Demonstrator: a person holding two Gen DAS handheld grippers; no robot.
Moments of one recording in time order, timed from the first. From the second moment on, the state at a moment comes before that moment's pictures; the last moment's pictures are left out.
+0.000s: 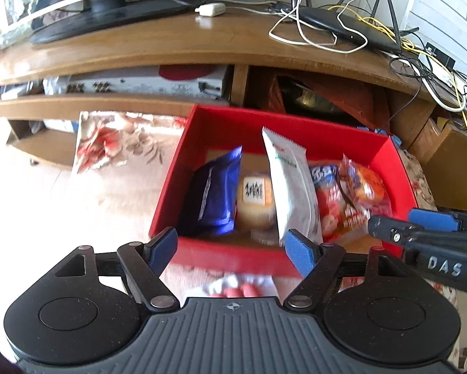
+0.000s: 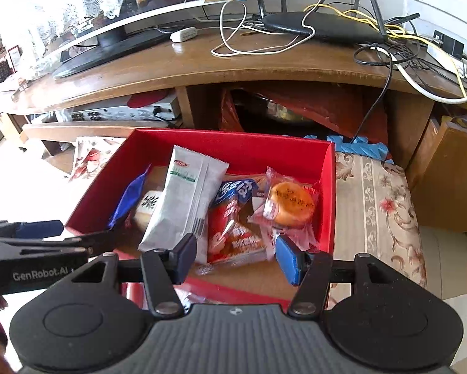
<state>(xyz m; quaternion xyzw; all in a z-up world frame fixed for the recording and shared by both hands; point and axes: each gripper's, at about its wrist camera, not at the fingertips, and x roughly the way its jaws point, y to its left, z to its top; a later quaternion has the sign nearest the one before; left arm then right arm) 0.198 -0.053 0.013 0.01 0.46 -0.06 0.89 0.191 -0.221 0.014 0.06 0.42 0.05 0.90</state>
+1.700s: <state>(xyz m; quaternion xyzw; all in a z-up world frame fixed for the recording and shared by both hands) 0.169 -0.080 -0.068 0.12 0.54 -0.15 0.82 0.160 -0.204 -0.008 0.06 0.47 0.11 0.87</state>
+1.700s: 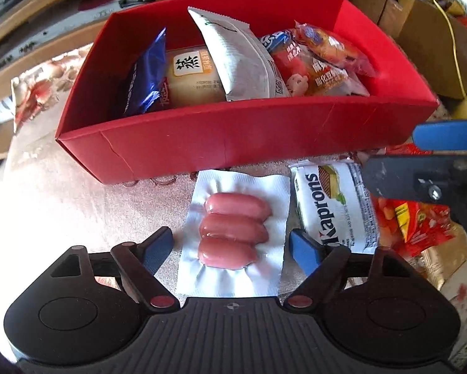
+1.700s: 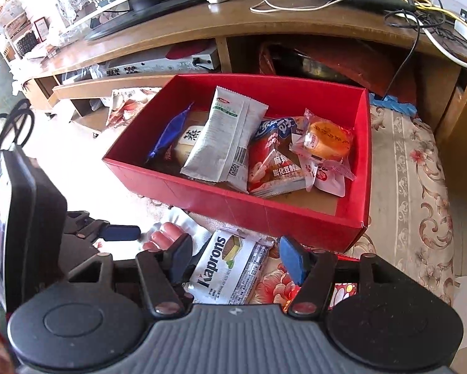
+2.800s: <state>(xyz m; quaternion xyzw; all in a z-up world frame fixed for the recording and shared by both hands) 0.129 -0.039 -0.060 0.09 0.56 -0.10 0.82 0.186 -0.149 -0.071 0.02 0.54 0.09 0.84</state>
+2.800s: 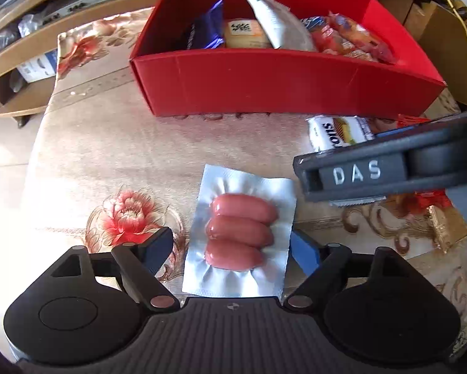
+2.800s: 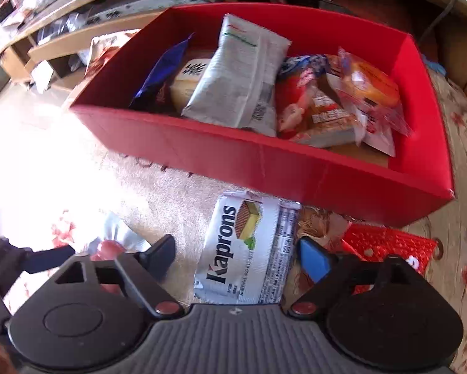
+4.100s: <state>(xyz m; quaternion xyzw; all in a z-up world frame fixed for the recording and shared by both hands) 0.132 -0.033 -0.072 0.09 0.55 -0.08 0.82 0.114 -0.154 -0.079 -0.05 0.53 0.12 0.84</state>
